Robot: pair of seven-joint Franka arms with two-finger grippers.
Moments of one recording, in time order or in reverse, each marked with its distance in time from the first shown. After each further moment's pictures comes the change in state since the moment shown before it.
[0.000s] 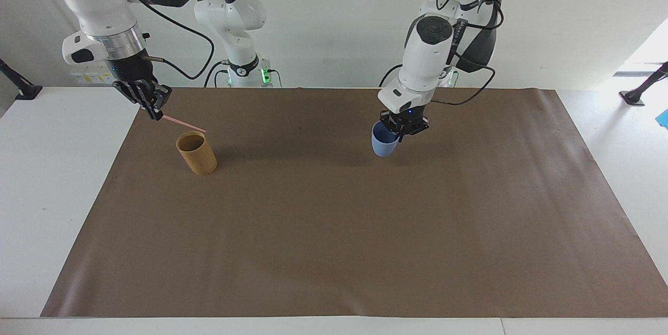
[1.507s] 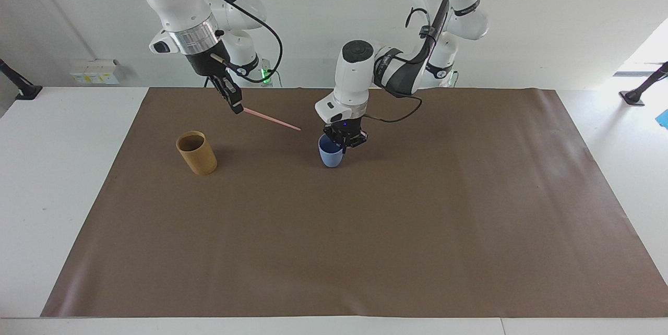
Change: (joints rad) left arm -0.170 0.201 0.001 0.021 0.041 0.299 -0.136; right arm 0.069 -0.001 0.133 0.005 0.199 -0.004 0.691
